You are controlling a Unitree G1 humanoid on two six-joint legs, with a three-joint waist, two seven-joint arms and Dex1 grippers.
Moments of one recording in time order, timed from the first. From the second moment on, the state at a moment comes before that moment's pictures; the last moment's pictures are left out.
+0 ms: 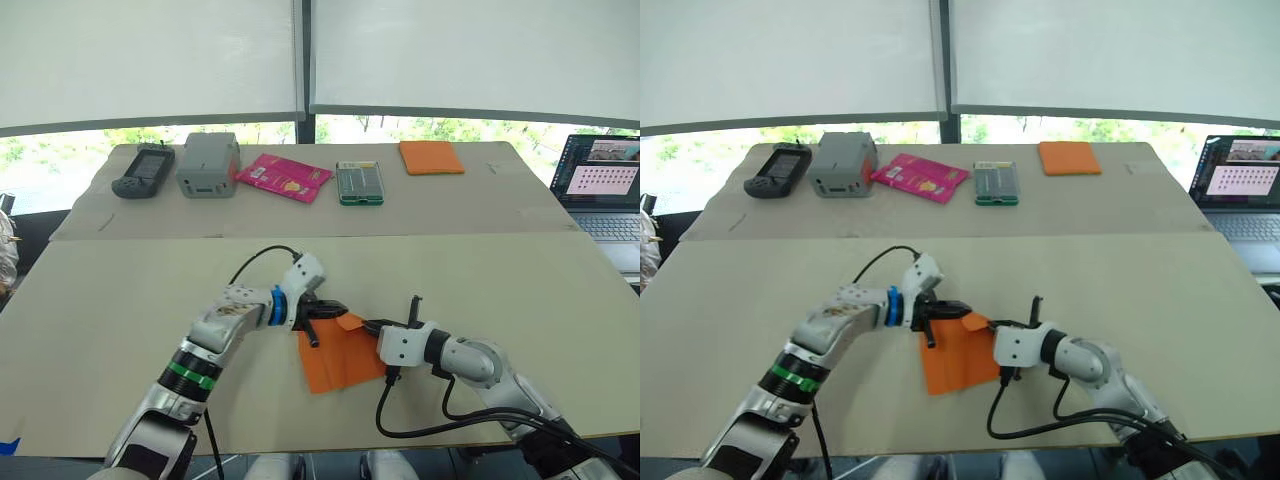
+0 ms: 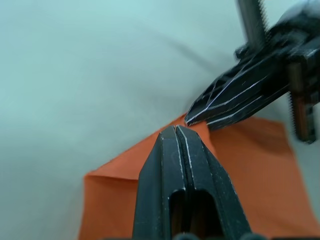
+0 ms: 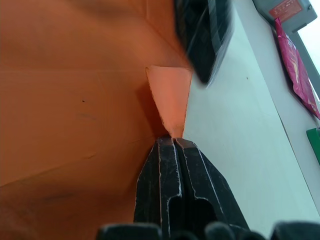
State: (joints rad) left arm -0.57 0.34 -0.35 0.09 -0.27 0.68 -0.88; right arm -0.19 -0.61 0.32 -0.03 -0.33 -0.26 0.60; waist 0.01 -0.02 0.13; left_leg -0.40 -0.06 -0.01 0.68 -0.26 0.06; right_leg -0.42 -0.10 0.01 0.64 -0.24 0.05
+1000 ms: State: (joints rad) left arm -0.59 0.33 -0.37 0.18 -0.16 0.55 -0.88; right arm -0.22 -0.47 0.21 -0.22 -0.02 0.31 0.68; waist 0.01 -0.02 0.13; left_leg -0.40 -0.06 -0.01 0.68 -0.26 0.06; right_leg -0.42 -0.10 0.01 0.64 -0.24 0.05
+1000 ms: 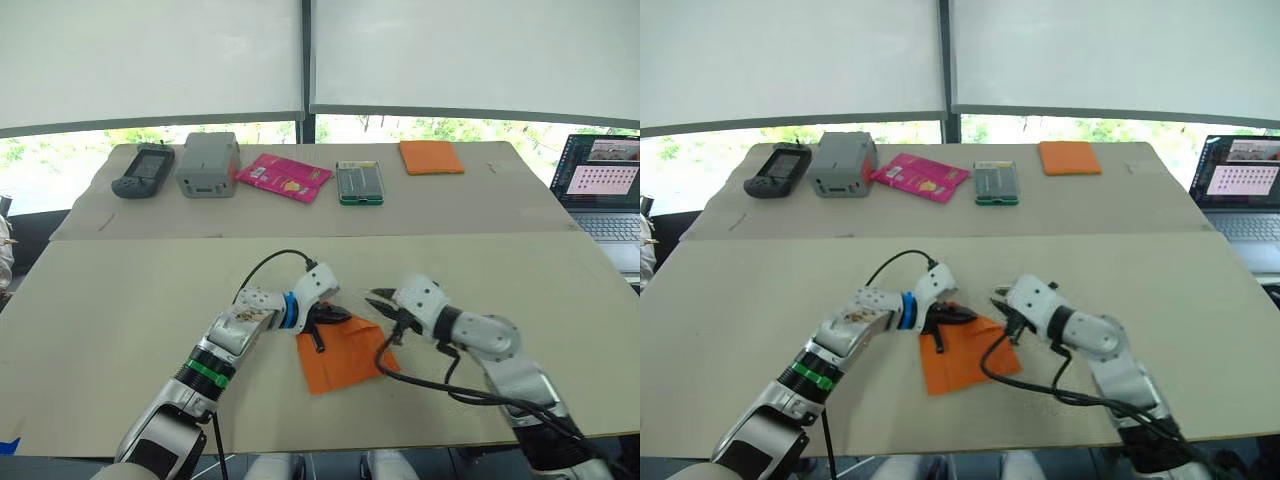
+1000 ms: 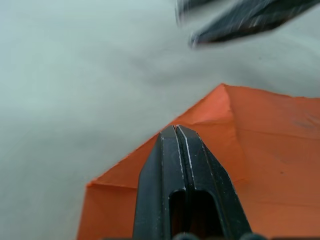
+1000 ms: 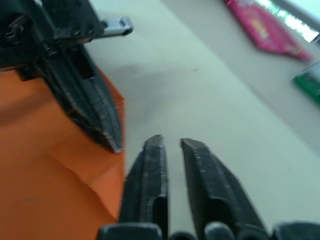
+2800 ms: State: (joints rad) left arm -0.27 0.44 0.22 -0.37 -0.54 1.24 -0.68; right arm -0.32 -0.42 0.30 -0.13 0.12 0.53 0.73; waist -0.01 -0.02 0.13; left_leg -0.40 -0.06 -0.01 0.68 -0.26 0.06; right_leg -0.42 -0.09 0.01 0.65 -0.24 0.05
